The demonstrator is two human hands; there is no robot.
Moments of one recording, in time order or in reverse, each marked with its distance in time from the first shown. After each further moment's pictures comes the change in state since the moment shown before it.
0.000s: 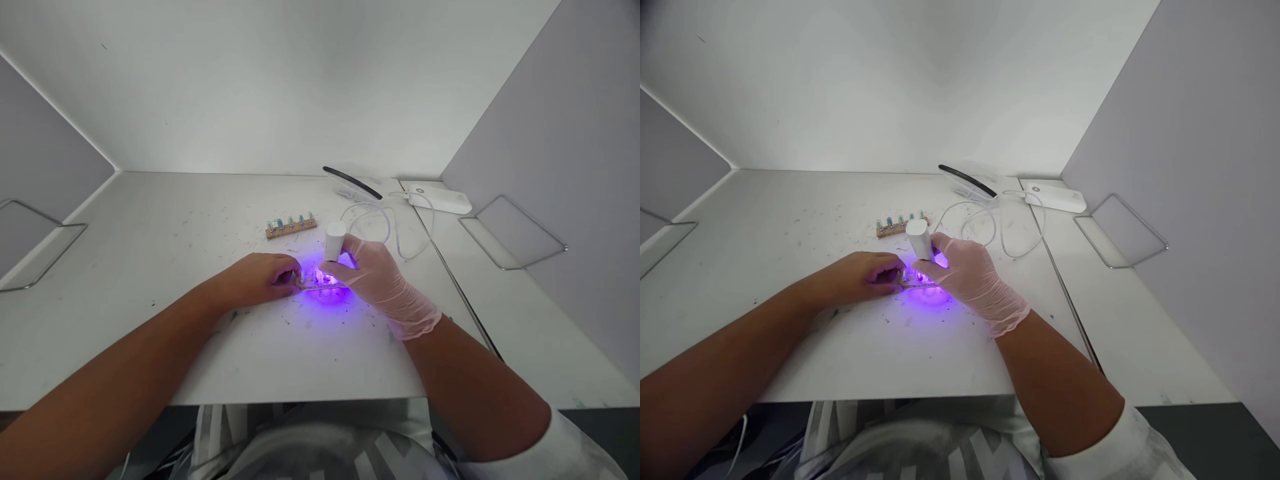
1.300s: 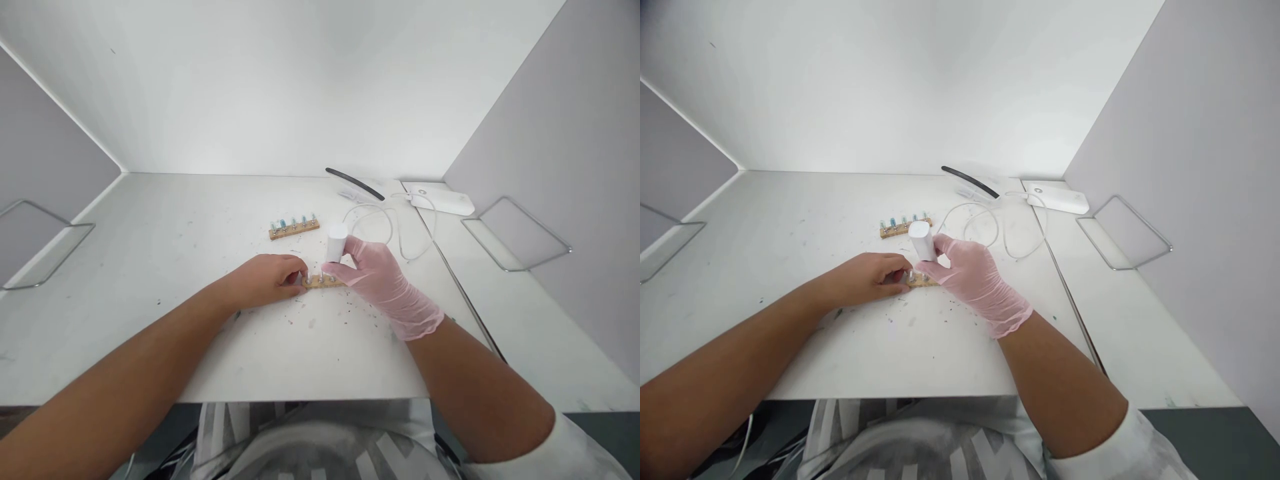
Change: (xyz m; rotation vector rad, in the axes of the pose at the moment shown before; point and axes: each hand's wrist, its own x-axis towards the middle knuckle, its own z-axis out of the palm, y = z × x) left_hand 0.002 0.010 0.000 -0.026 -0.004 0.007; right_hand -0.002 0.002 0.001 0.056 -0.032 0.031
